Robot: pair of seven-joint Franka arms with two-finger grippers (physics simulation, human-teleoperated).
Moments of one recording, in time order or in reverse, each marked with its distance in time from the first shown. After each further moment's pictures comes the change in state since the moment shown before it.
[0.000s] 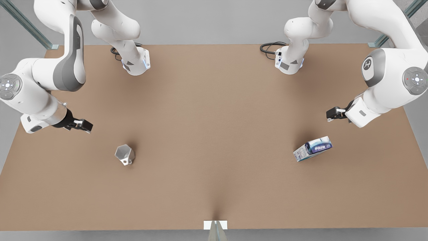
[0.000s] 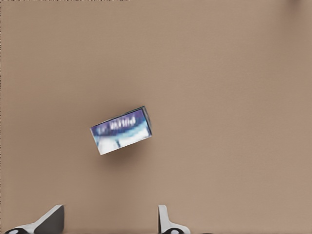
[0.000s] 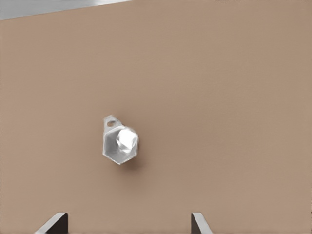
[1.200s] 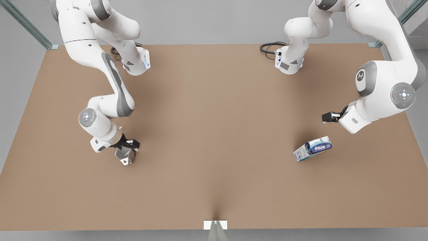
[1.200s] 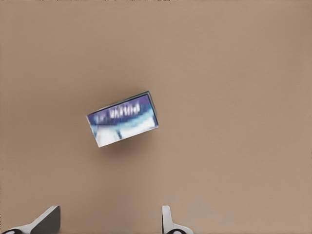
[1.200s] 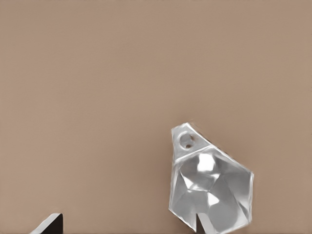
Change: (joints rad) left arm -0.004 0.010 0.035 -0.102 0.006 0.038 0.003; right arm -0.027 0.175 0.187 -0.417 0.082 0.692 0.042
